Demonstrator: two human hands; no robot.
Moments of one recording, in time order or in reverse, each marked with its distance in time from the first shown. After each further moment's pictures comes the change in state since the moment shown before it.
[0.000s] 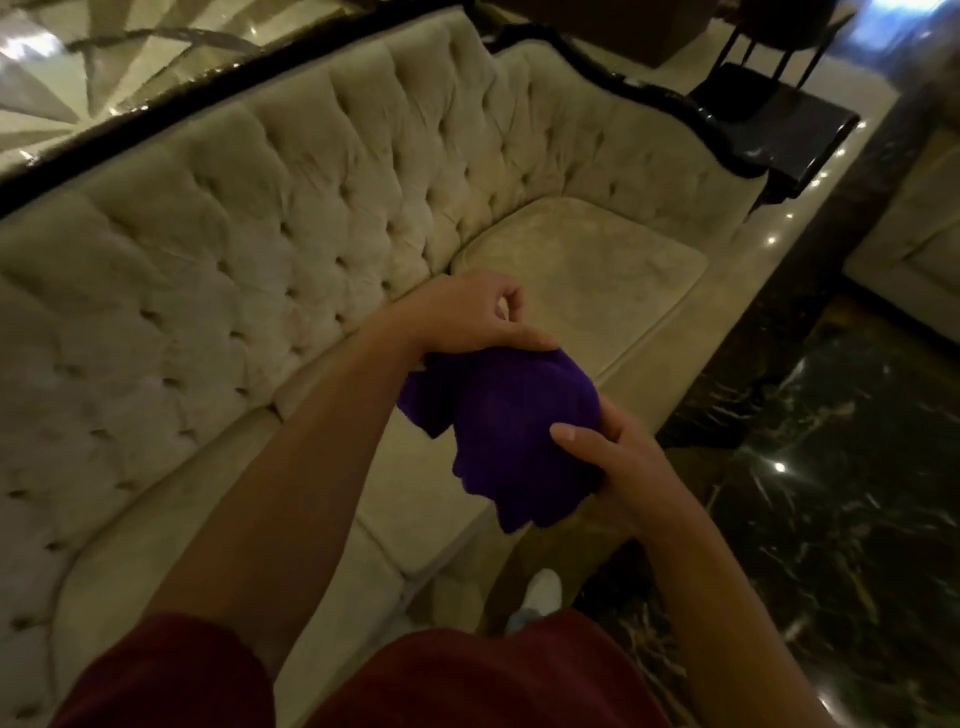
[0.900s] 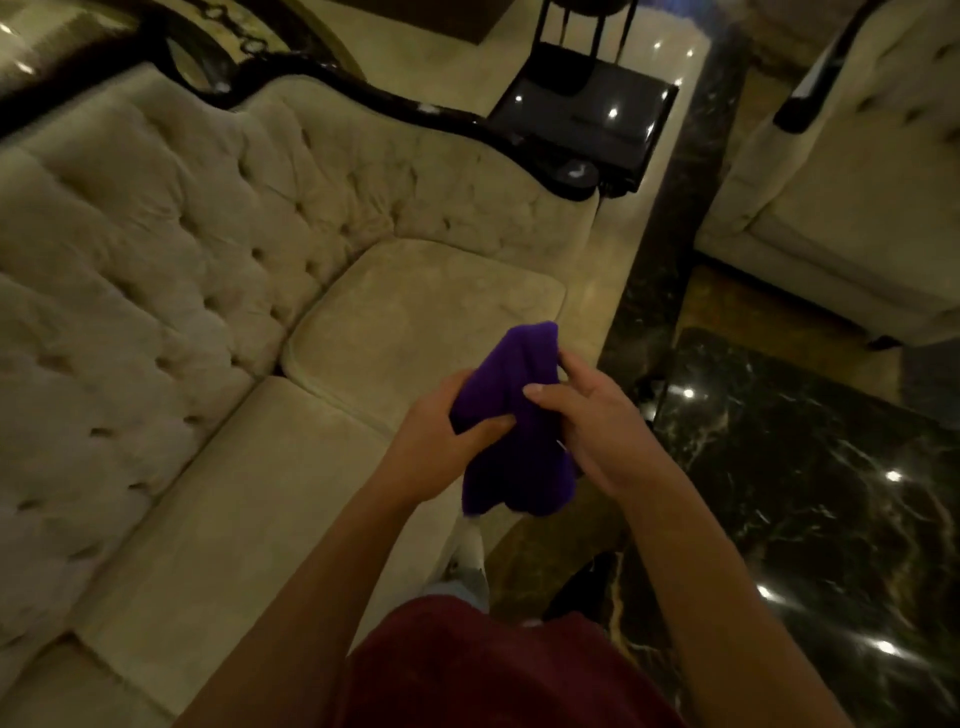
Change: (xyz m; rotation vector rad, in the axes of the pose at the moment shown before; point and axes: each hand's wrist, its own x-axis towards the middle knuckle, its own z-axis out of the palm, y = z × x) left_hand 0.320 0.077 0.101 -0.562 0.058 0.108; right_hand 0.193 -0.158 -0.287 0.090 0.390 0.025
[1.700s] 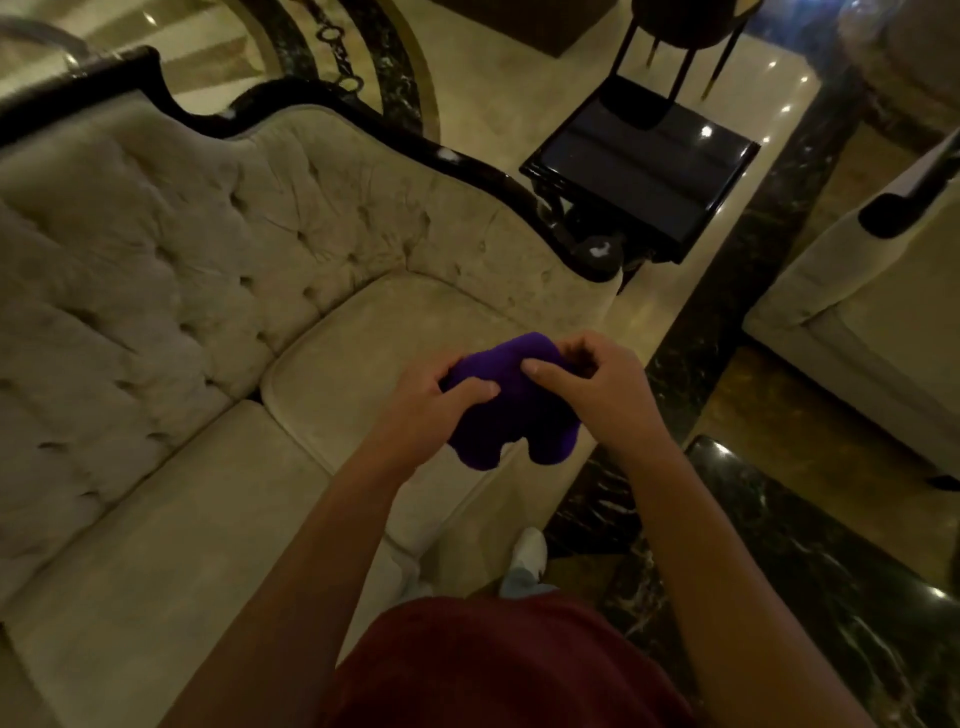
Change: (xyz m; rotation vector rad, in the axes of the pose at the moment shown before) left_hand 0.240 0.073 0.046 -0.187 0.245 -0.156; right_hand 0.213 -0.147 -0.138 -0.731 0.055 -0.221
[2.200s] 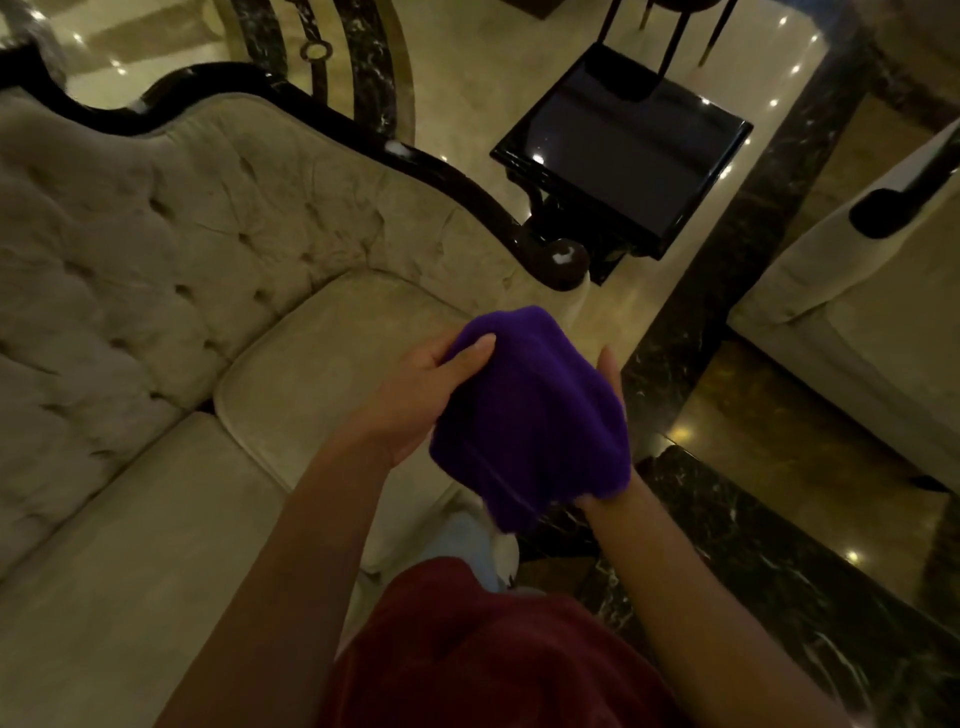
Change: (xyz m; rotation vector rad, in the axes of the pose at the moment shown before) left_hand 0.113 0.021 0.068 -0.230 -0.169 -0.223; right_hand 0.042 0.069 -0.061 1.209 -0.136 0.617
